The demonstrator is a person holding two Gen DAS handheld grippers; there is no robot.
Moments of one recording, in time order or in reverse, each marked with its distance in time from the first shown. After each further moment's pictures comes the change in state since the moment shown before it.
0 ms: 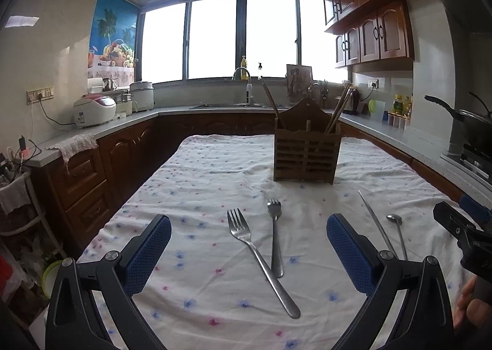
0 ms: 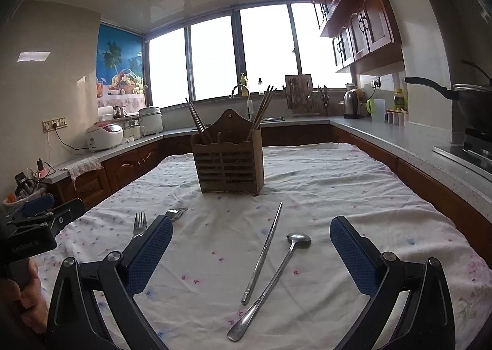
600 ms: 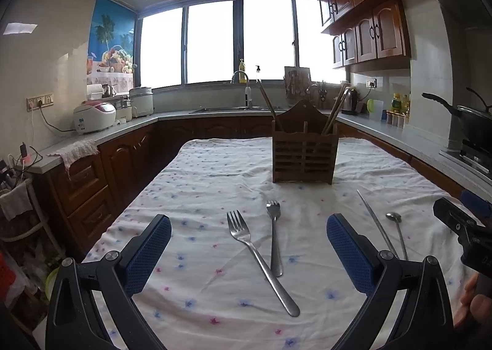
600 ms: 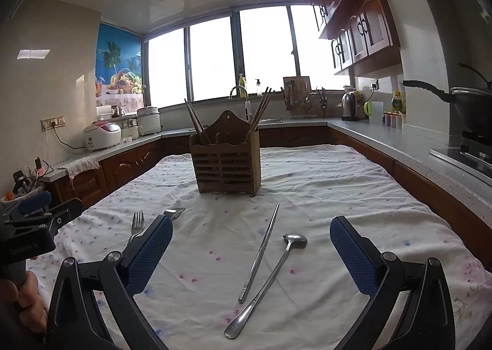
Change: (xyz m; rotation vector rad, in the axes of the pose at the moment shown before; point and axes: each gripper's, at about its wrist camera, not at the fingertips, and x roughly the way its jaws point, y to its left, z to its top) left arm -0.005 -0.002 -0.002 0.021 -0.011 0.003; right arm -0.003 0.000 0.000 -0.003 -0.005 -0.009
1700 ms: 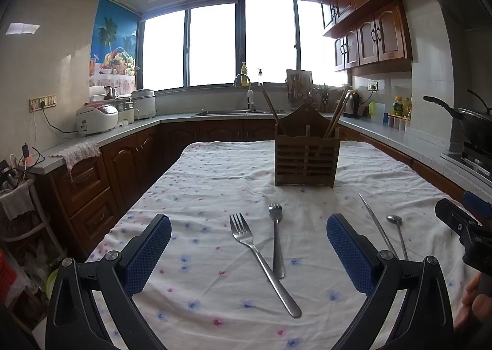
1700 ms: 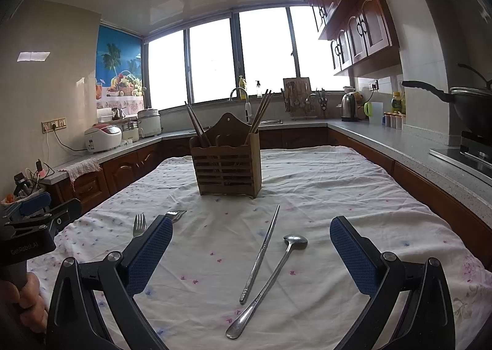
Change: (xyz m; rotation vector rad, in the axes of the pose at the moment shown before) left arm -0.003 0.000 -0.004 -0.004 -0.014 0.007; right arm -0.003 -0.002 0.003 0.002 -0.005 0.001
